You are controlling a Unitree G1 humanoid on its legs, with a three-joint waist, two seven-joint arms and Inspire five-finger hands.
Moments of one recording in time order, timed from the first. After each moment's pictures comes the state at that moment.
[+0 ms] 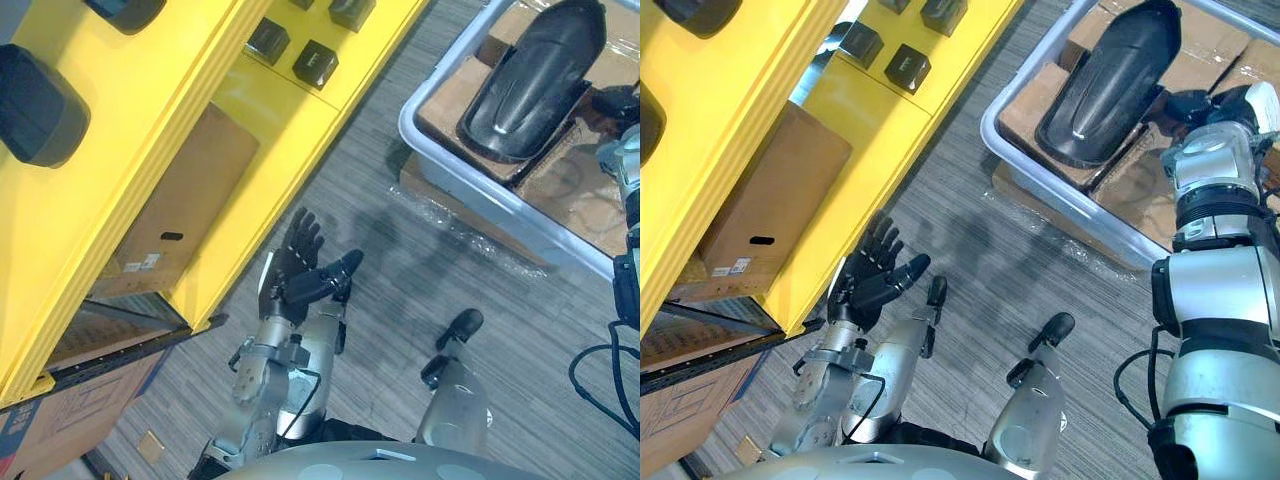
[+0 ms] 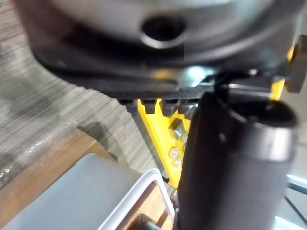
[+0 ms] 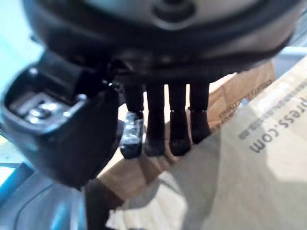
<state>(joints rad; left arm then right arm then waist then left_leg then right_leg) 0.21 0.13 -0.41 -0.09 -0.55 -0.34 0.08 -1.20 -0.86 0.31 1.16 0.03 0.36 -0.26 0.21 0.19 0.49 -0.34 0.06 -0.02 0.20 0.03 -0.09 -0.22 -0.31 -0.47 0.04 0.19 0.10</state>
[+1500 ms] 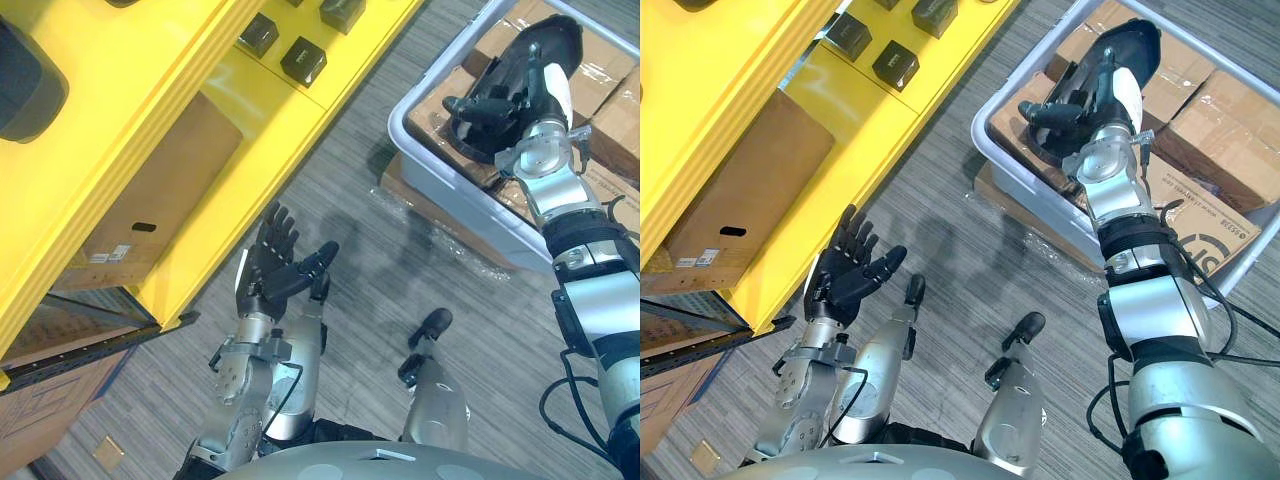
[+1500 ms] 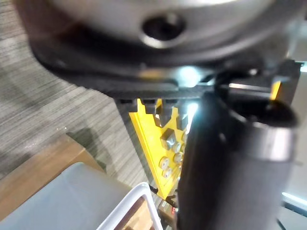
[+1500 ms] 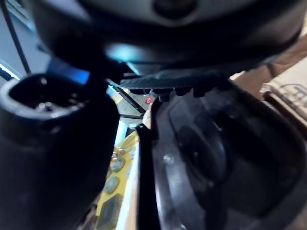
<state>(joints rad) 0.21 0.15 -0.37 -0.09 -0.54 -0.36 0.11 -1.04 -0.66 0.32 0.91 0.02 0.16 -0.28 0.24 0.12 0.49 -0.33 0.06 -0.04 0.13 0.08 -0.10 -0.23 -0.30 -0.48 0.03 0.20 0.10</state>
